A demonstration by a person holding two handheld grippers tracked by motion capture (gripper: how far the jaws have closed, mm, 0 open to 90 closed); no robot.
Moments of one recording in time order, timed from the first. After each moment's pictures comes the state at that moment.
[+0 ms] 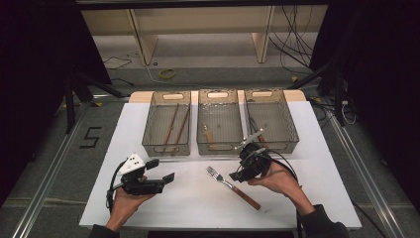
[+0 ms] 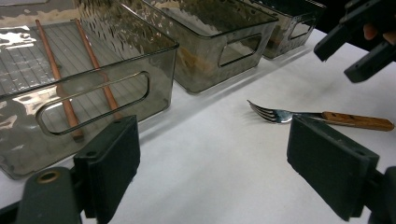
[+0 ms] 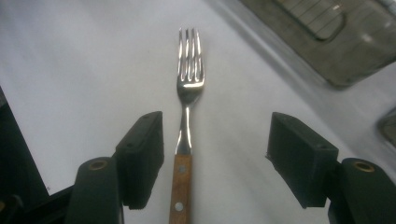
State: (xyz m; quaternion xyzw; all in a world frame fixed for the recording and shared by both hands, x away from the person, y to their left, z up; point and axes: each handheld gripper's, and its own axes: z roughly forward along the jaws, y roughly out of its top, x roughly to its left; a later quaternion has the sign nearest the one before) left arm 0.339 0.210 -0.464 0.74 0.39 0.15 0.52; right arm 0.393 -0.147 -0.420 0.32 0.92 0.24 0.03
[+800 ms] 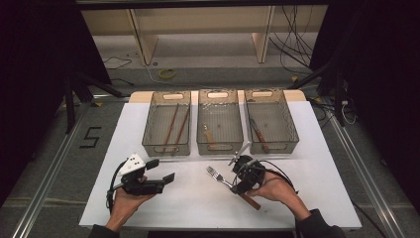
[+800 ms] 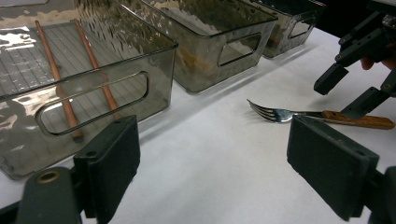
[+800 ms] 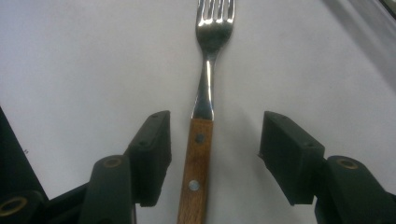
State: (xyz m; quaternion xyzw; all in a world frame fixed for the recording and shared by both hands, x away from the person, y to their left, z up) left arm 0.338 0.209 -0.465 0.75 0.39 0.15 0.52; right arm 0.382 -0.134 -0.449 0.29 0.94 0.17 0.01
